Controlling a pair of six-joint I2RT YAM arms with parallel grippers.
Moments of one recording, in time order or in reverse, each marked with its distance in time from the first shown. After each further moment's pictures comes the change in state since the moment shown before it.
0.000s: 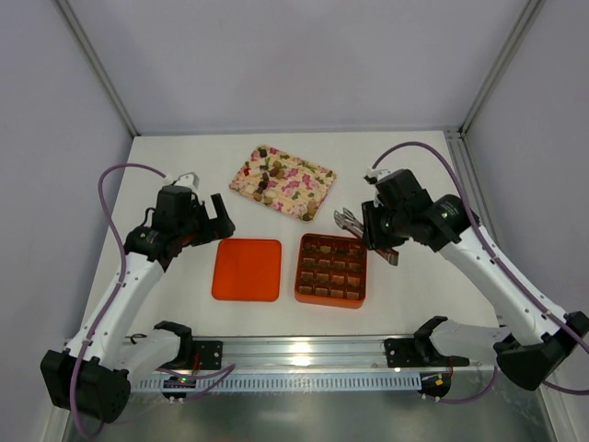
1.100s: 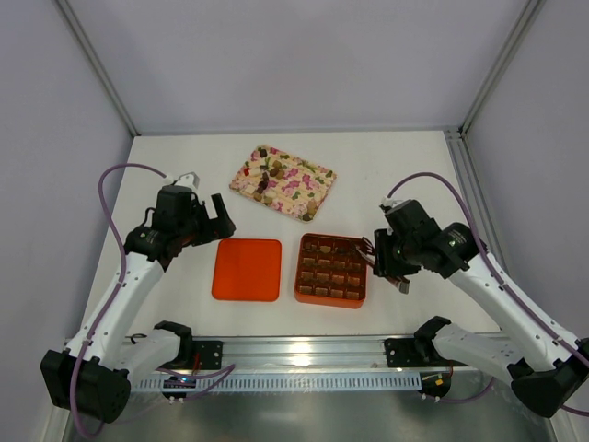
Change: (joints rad) left arm 0.000 0.000 0.000 0.000 0.004 0.000; right arm 0.000 -0.206 -0.278 -0.042 0.013 0.117
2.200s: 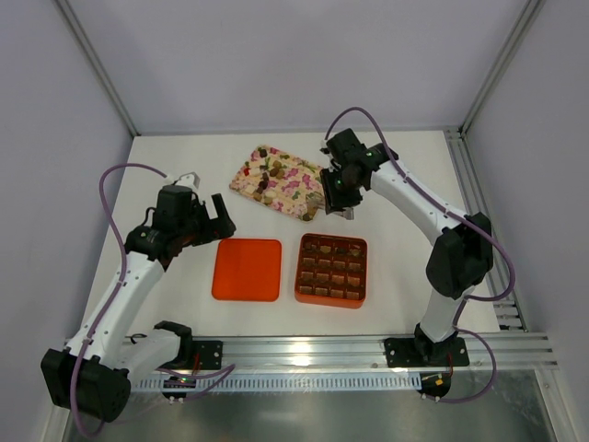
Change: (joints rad) left arm 0.000 0.004 0.000 0.000 0.005 0.000; right arm -0.072 0.824 0.618 0.170 -0.101 -0.192
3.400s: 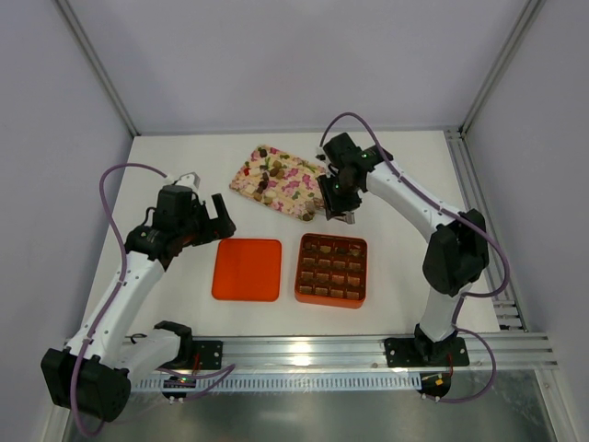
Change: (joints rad) left arm 0.000 0.002 0.000 0.000 0.000 0.000; right arm 0.010 0.025 -0.010 -0.021 -0.005 -0.064
